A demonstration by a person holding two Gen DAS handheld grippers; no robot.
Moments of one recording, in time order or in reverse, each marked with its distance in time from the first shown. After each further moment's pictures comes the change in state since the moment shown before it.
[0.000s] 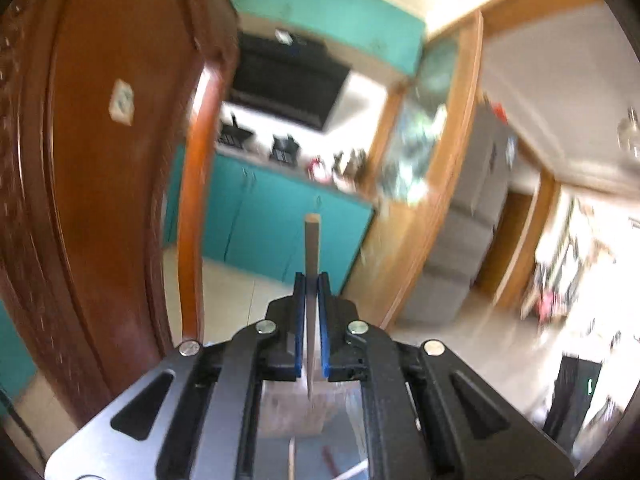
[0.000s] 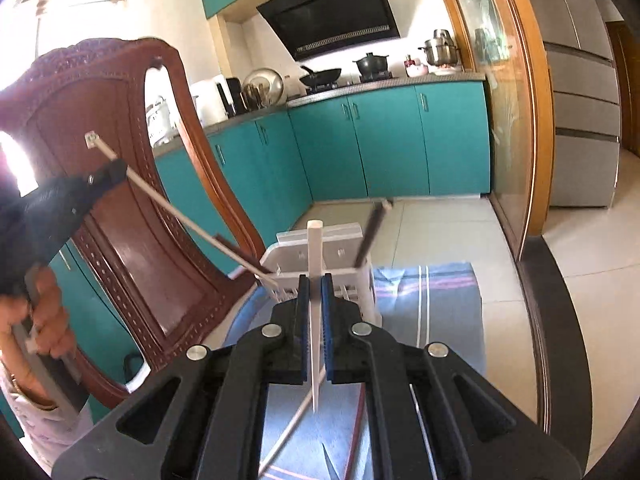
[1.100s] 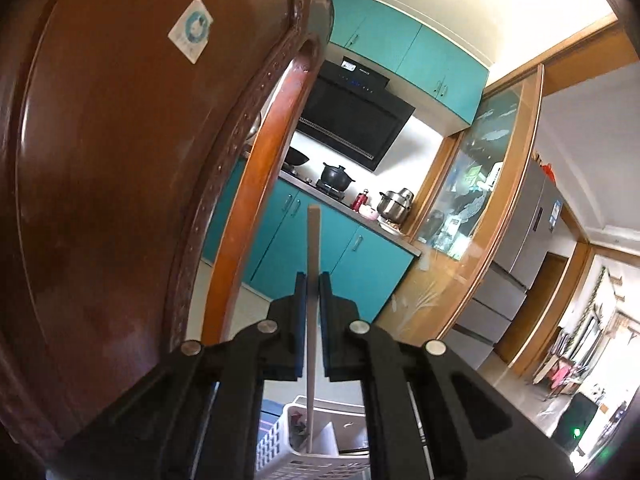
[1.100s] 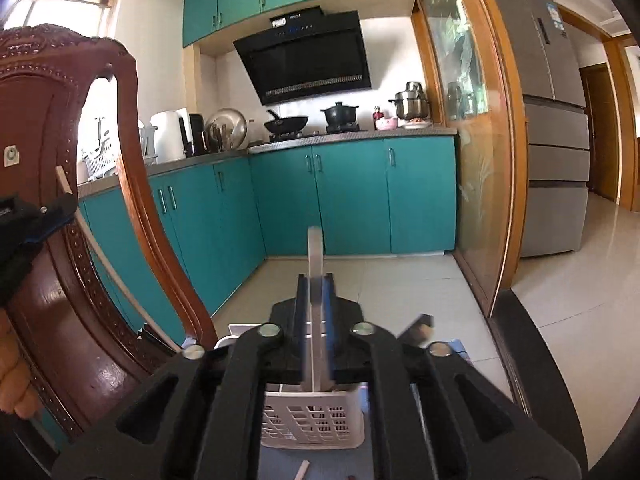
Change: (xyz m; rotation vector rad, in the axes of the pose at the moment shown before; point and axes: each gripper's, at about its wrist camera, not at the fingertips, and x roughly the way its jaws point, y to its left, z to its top) left arm 0.055 0.041 -0.003 -0.160 -0.096 0.121; right arm 0.089 0.004 0.025 -0.046 -0.212 -0.197
